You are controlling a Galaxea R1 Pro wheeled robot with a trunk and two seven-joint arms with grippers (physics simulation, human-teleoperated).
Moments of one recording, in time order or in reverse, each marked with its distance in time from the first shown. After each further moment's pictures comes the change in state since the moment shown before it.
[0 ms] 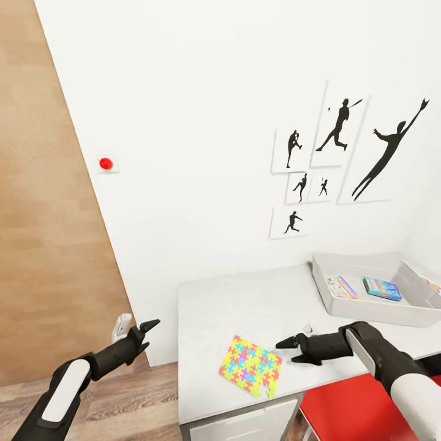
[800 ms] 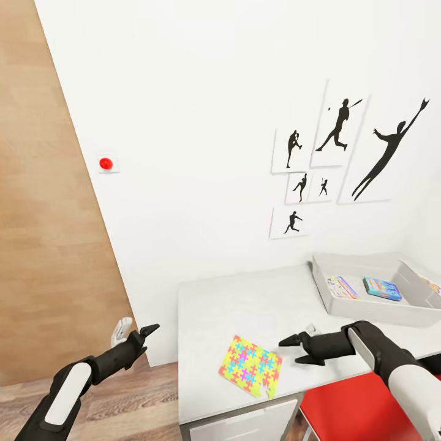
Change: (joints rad) left arm 0.005 -0.004 0.000 0.023 -0.061 -0.033 -0.001; right arm -0.060 0.003 -0.008 0.135 0.001 0.001 -0.009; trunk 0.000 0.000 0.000
